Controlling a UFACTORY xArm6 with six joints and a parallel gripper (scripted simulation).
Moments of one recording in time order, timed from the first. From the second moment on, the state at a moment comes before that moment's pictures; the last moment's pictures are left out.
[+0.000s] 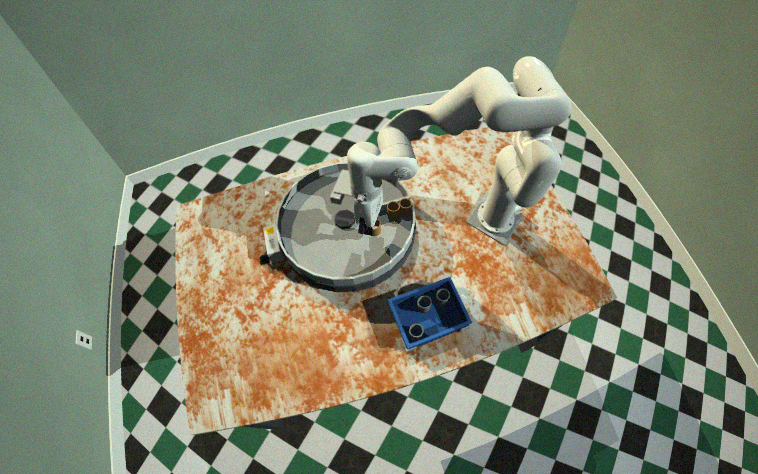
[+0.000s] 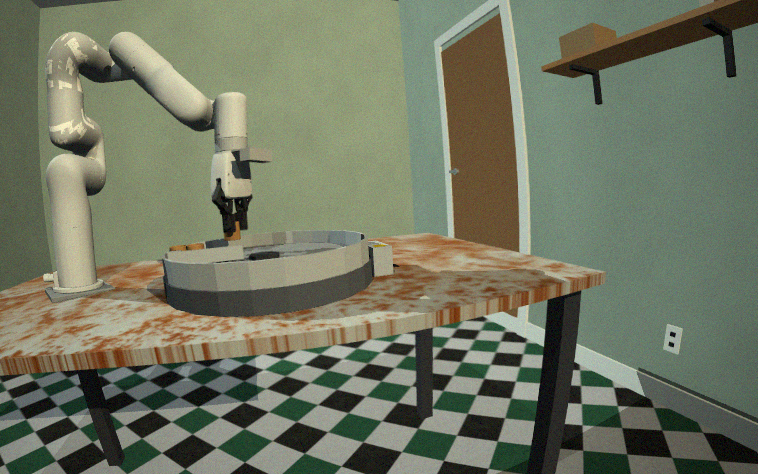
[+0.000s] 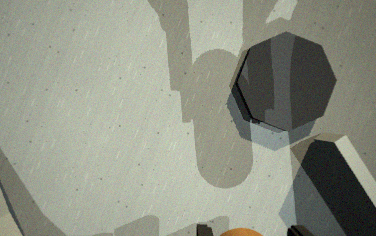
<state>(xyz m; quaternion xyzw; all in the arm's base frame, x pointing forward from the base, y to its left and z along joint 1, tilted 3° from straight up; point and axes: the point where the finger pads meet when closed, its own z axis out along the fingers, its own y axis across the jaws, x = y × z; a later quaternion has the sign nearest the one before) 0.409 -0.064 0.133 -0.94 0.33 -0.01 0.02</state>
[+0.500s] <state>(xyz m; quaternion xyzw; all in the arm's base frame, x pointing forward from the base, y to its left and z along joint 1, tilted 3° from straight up) 0.410 -0.064 0.115 -0.94 0.33 -0.01 0.02</state>
